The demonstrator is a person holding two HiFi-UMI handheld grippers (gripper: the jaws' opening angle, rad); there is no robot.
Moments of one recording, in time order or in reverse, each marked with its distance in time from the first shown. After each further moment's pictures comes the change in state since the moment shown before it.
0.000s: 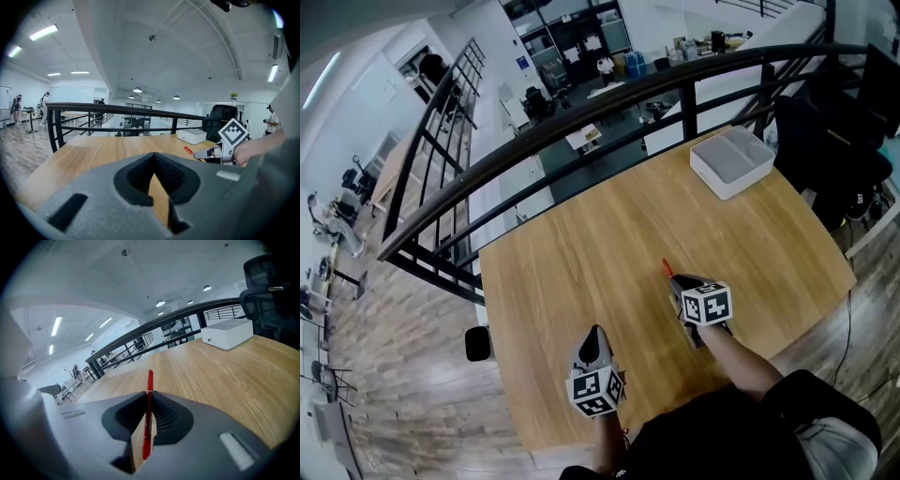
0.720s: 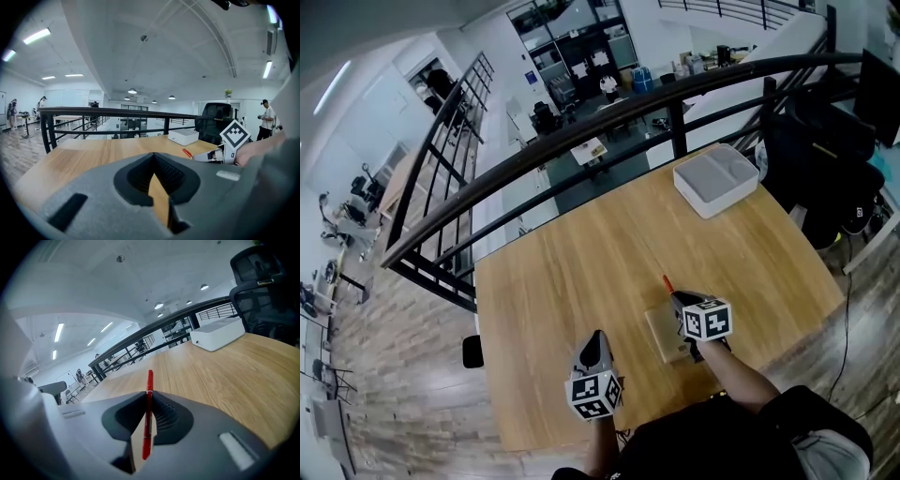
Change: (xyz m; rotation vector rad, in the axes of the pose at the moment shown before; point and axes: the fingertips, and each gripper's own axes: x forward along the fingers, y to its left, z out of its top) left arm 0.017 -0.086 0.004 0.051 -0.008 -0.033; right arm -0.050 -0.058 -0.003 0.034 -0.027 0.044
